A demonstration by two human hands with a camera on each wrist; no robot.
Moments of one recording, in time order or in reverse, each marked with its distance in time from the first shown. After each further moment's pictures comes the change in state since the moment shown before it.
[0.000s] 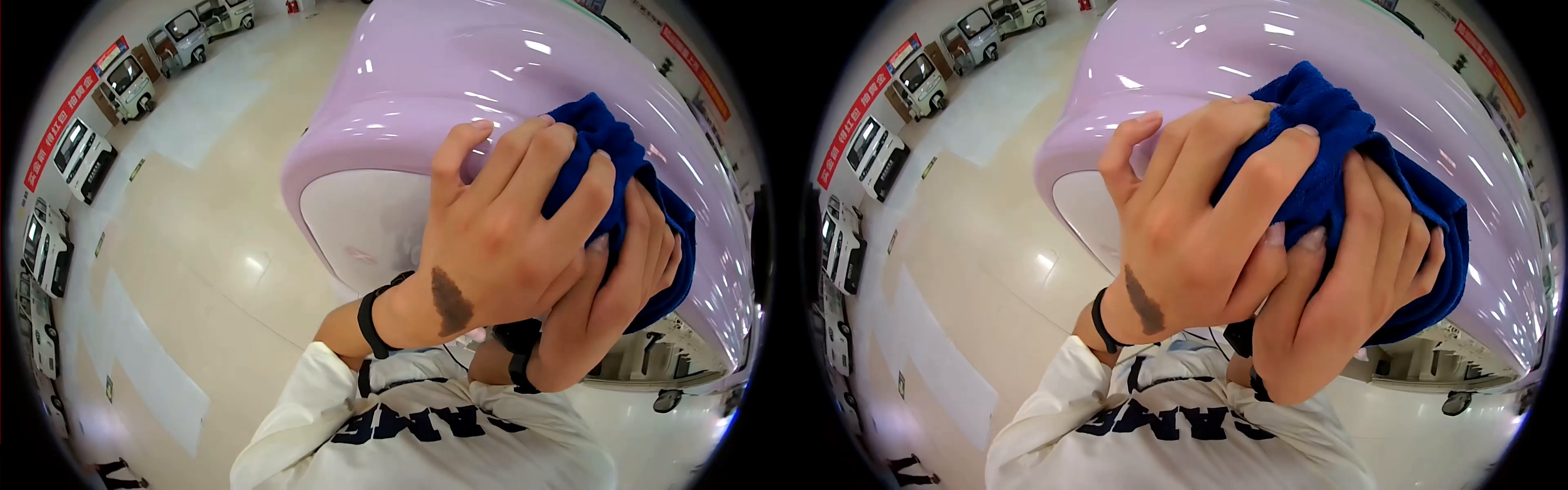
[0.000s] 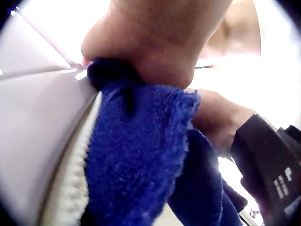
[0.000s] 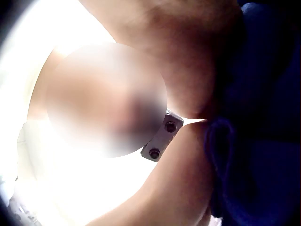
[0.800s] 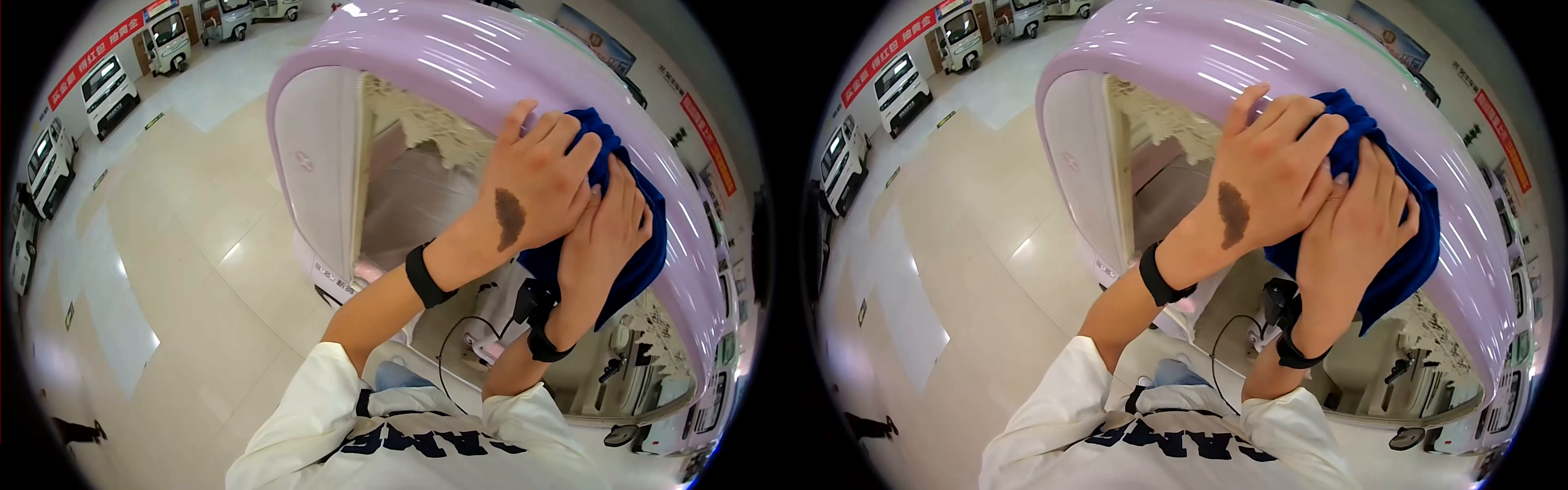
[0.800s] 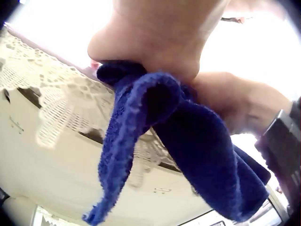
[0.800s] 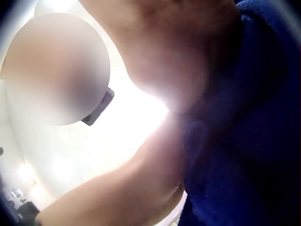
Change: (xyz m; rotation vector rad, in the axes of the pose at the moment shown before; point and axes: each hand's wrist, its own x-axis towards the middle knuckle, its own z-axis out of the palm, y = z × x) left_hand 0.006 0.122 0.062 -0.038 0.090 -0.042; right_hand -0.022 0.113 -0.068 -0.097 0.006 -0.104
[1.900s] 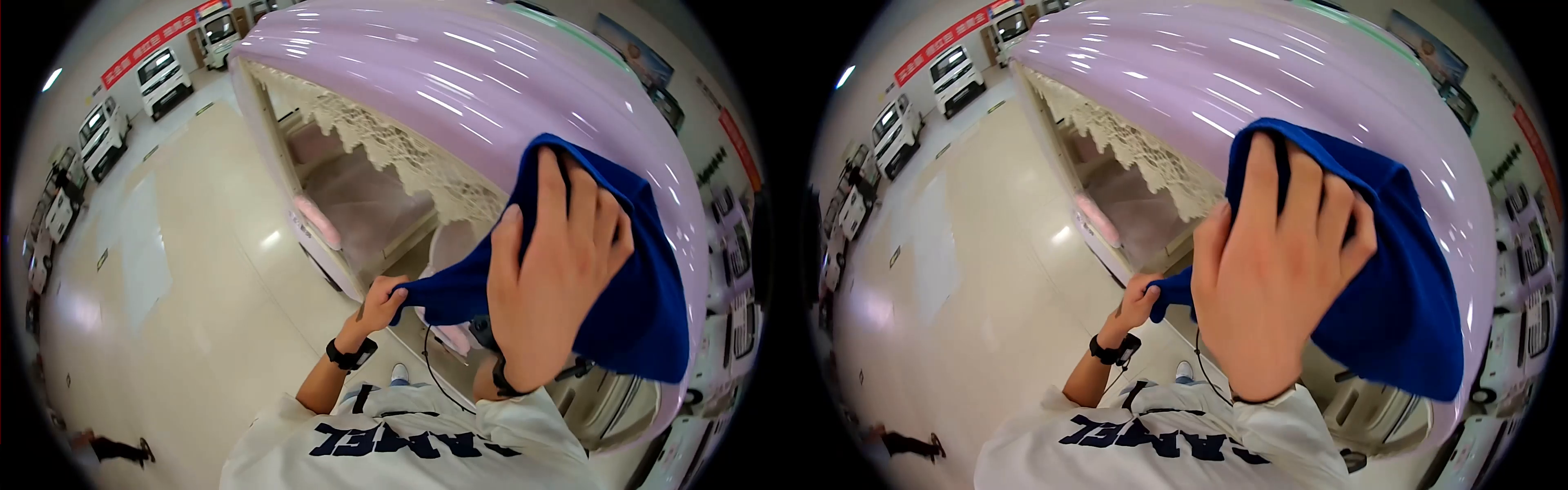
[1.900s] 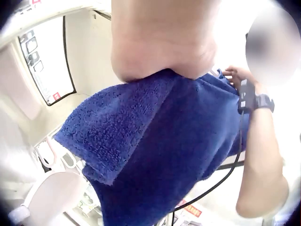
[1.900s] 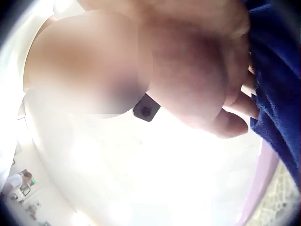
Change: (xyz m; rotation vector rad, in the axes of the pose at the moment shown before) left_hand -0.277 0.332 0.202 -0.408 -0.388 -0.812; right_hand -0.101 0.399 -0.202 0.270 -0.143 -0.106
